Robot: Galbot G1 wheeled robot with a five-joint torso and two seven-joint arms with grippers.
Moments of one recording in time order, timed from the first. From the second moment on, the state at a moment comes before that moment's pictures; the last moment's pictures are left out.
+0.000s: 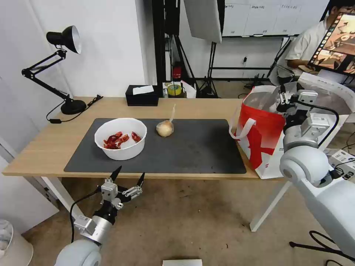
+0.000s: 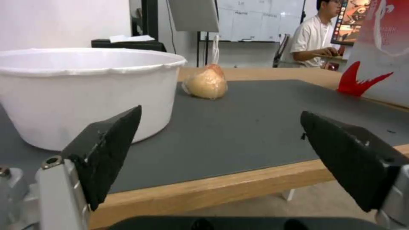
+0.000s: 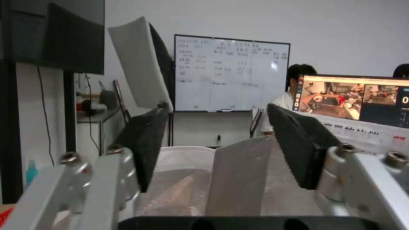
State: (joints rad) left arm 1.58 -1.06 -0.43 -2.05 -0.43 -0.20 0.04; right arm -0.84 0.76 0.27 2.00 0.64 -0.14 0.69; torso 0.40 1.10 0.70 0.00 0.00
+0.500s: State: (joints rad) left arm 1.58 -1.06 -0.44 -2.05 -0.43 -0.20 0.04; right arm -0.86 0.73 0.28 2.10 0.77 -0.06 0.55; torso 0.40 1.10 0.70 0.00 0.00
